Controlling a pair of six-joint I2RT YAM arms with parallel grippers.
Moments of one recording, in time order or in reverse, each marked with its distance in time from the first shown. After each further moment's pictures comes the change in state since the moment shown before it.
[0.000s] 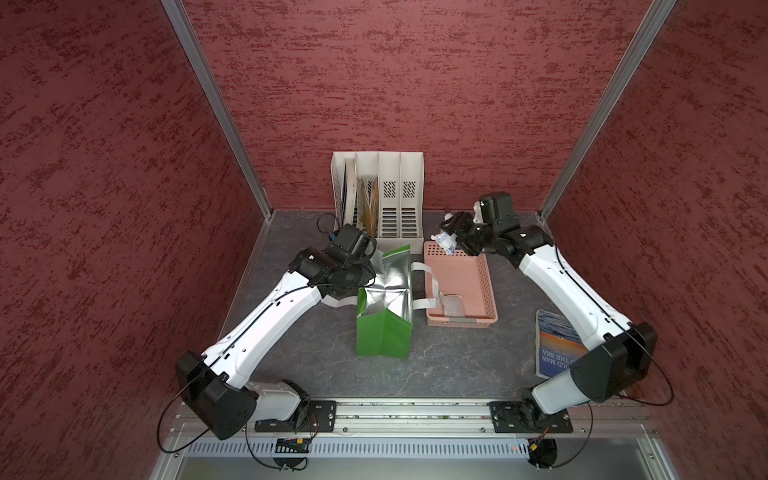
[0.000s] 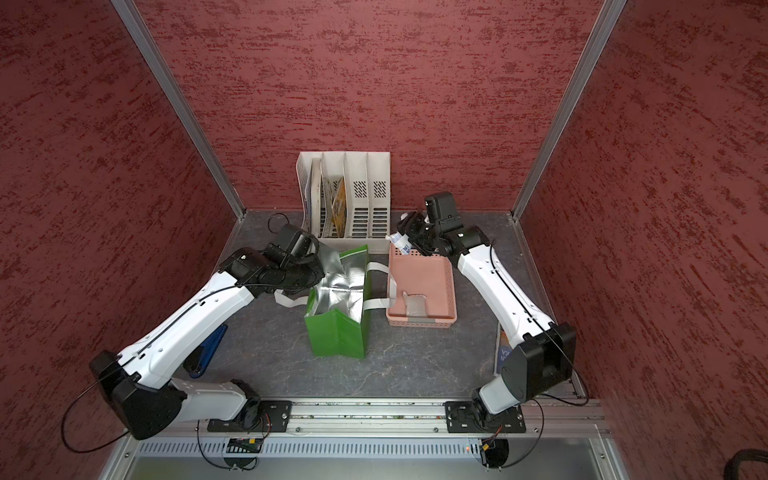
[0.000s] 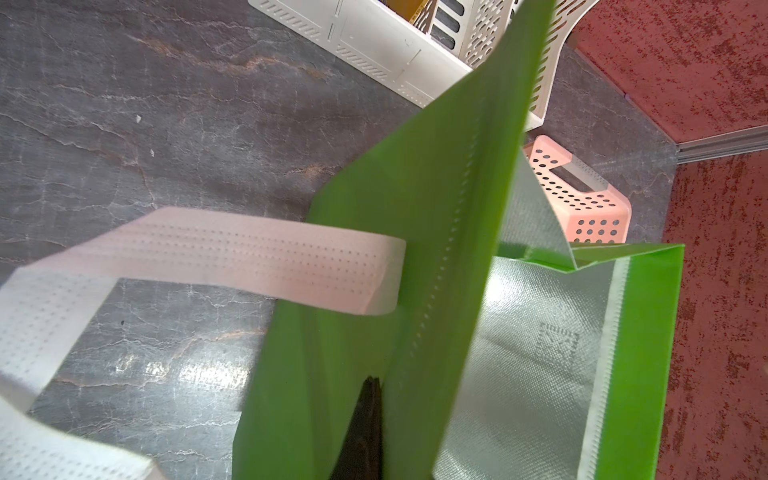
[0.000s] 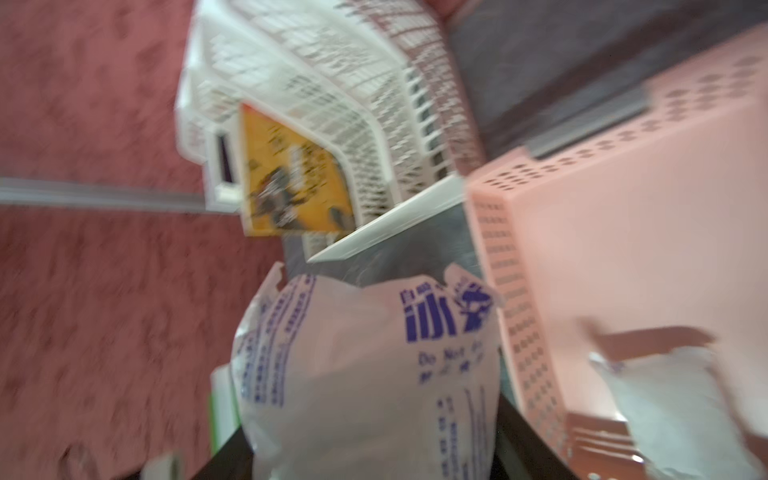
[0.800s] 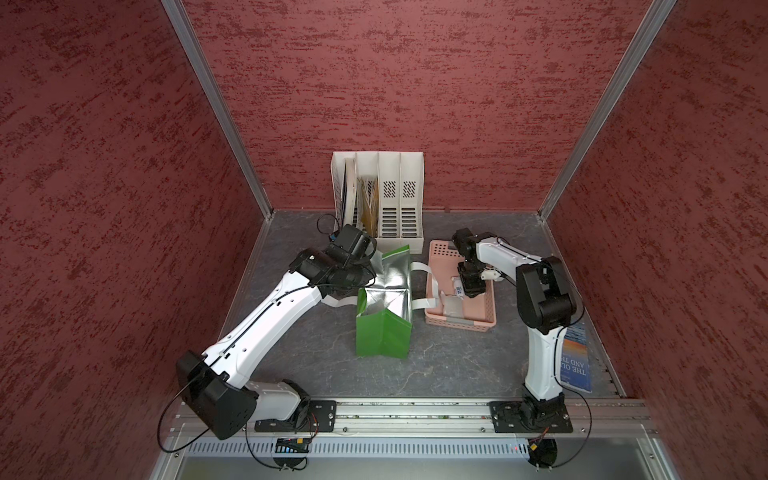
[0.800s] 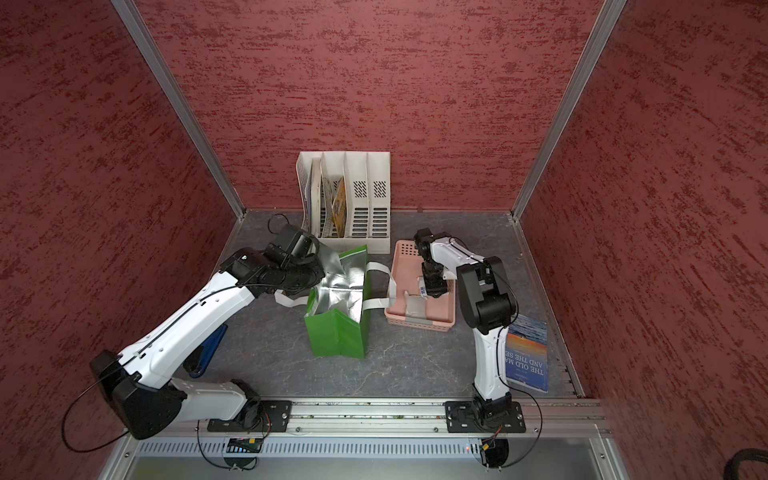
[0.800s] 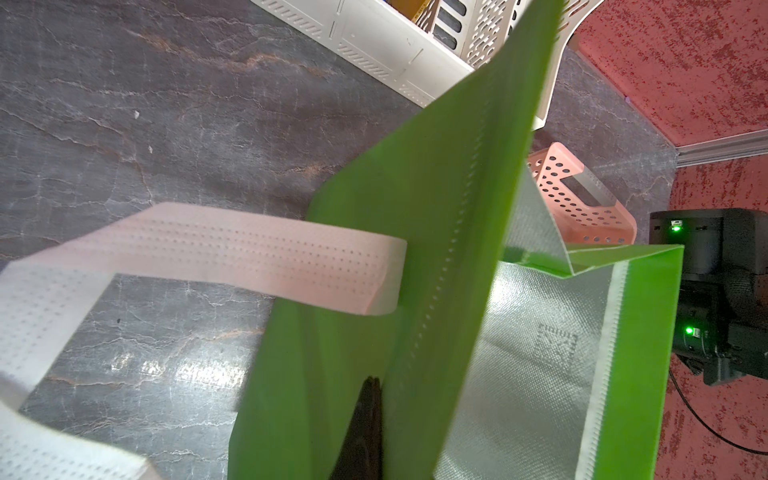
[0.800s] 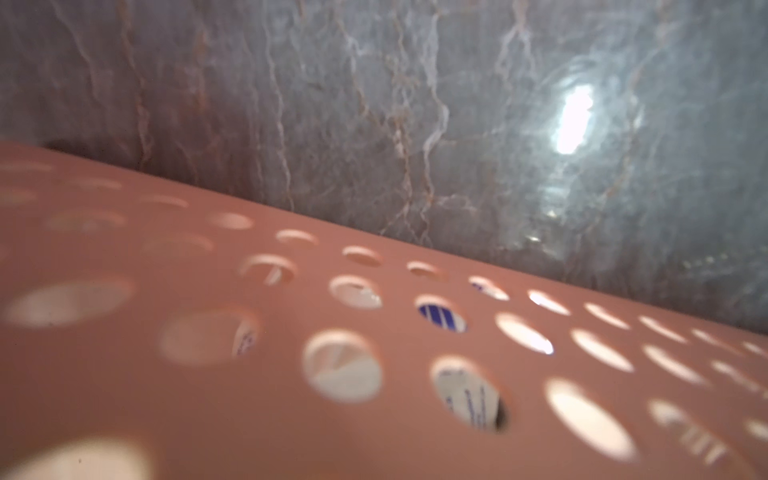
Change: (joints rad) left arm -0.002 0.000 -0.007 0.005 -0.003 -0.012; right arm -0.160 0.560 -0.067 -0.334 0.377 0.808
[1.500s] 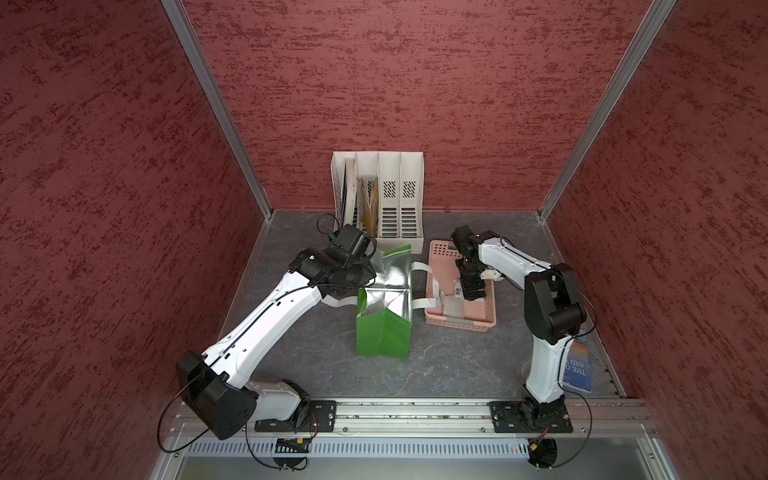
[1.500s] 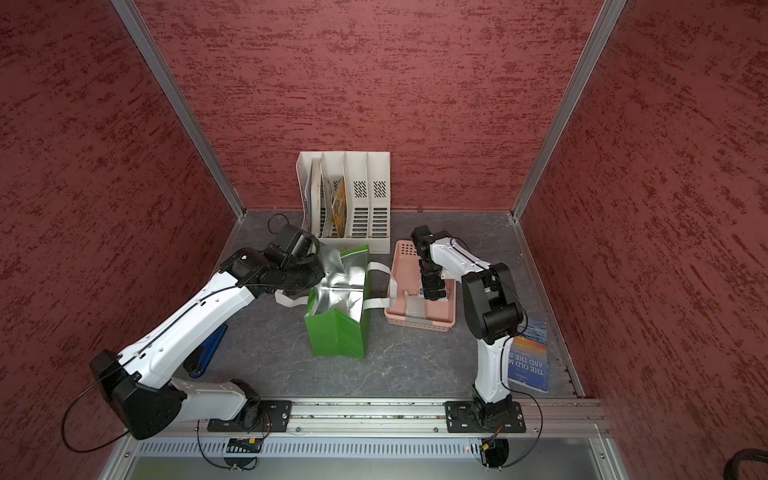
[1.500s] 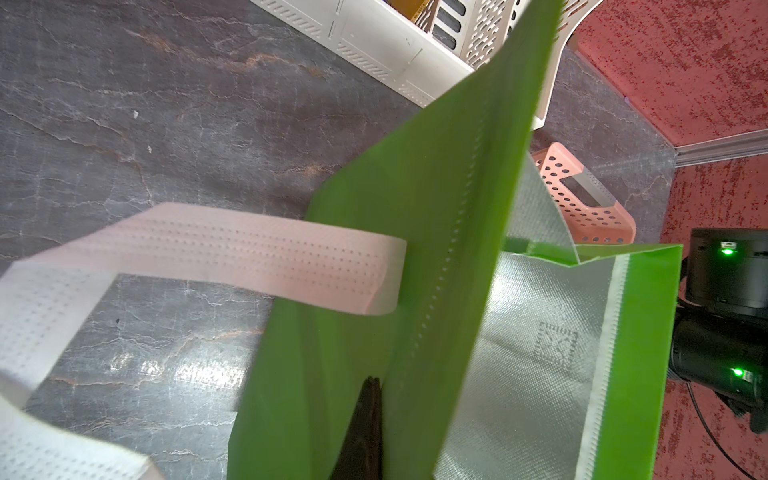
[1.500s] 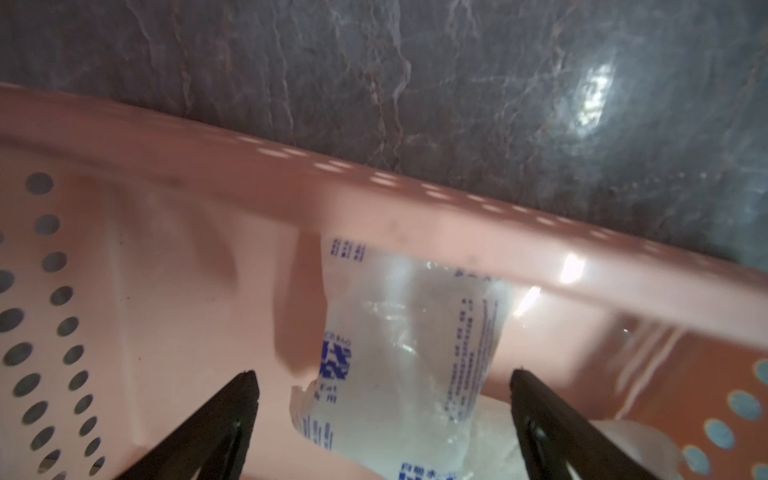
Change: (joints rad) left arm 0.000 0.000 0.000 0.001 0.003 -0.001; right arm 0.037 -0.086 -0.032 -0.027 -0.008 0.115
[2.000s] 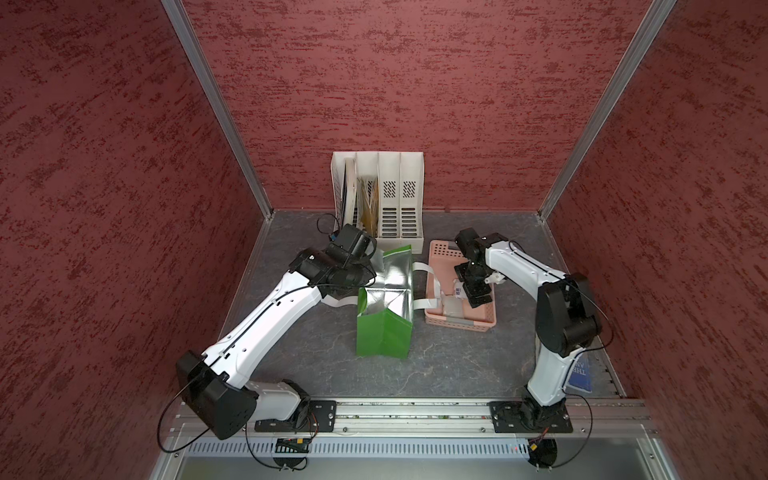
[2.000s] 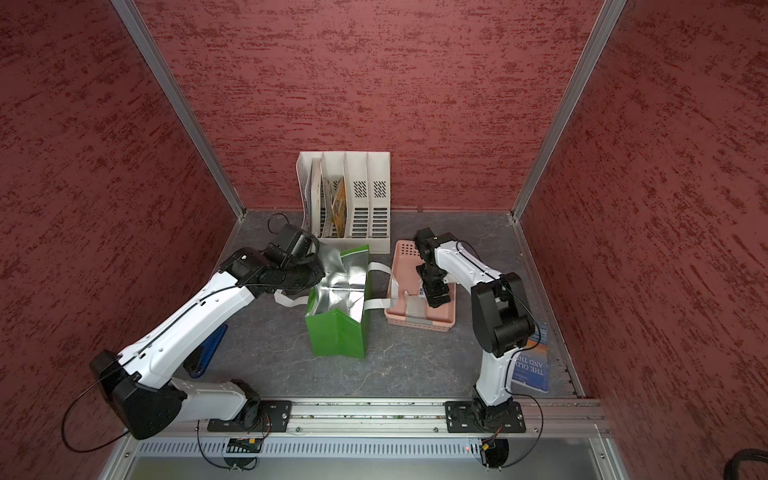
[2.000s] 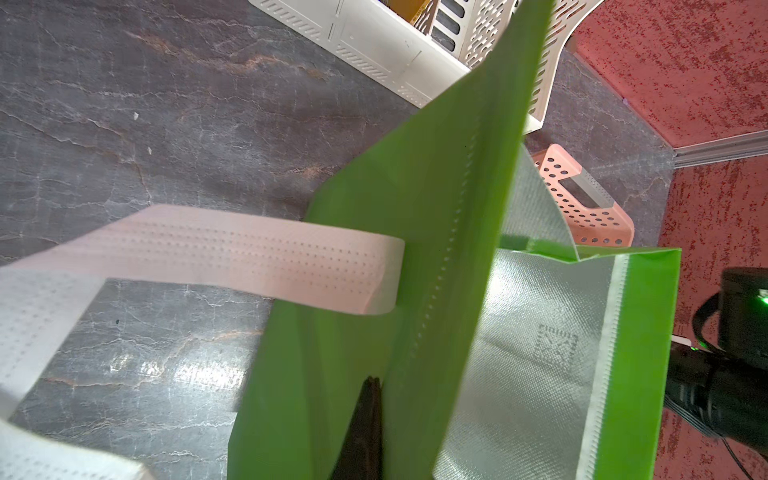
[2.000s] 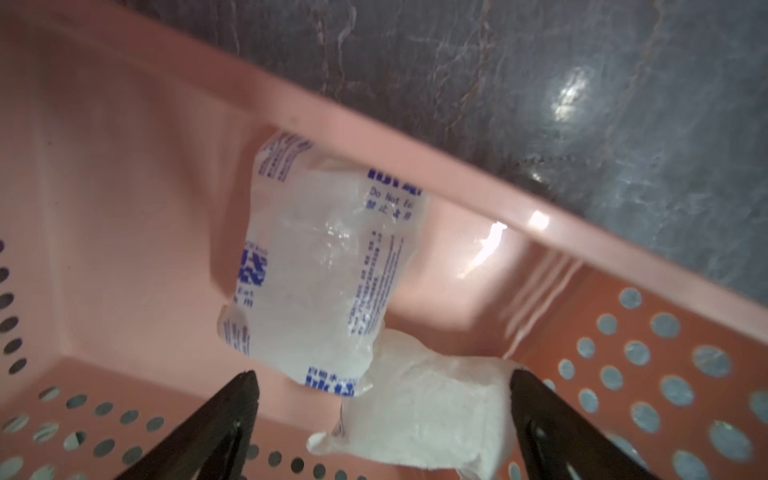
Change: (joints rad) left arm 0.000 0.000 0.003 0.001 -0.003 0.000; right arm 0.013 -0.108 -0.058 -0.060 -0.073 -0.134
